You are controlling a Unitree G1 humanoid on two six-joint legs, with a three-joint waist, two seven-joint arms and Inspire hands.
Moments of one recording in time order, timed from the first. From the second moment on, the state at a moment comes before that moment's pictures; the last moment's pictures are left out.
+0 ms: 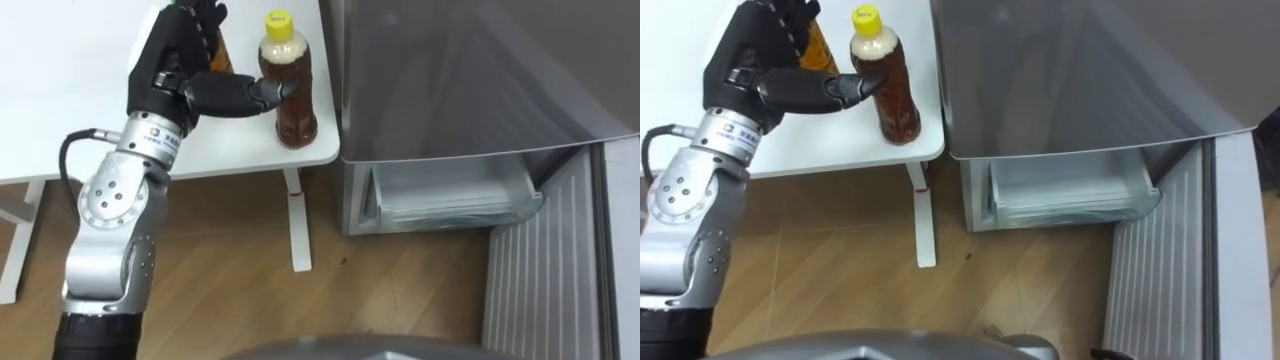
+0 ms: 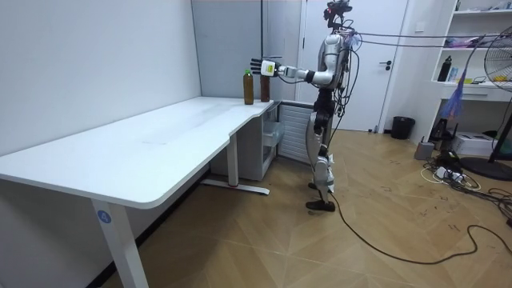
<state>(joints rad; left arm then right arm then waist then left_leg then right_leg) 0.08 0.26 0.02 -0.27 -0.28 0.08 -0.14 0.11 -0.27 0.00 1.30 -0.15 0.09 0.15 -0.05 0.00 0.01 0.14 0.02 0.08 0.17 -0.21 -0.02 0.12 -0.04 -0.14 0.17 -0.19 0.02</state>
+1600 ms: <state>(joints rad) 0.04 0.26 -0.05 -0.11 -0.38 0.18 -0.14 0.12 -0.26 0.07 1.26 -0.29 0.22 0.19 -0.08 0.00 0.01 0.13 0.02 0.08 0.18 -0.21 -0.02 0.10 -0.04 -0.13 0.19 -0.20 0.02</state>
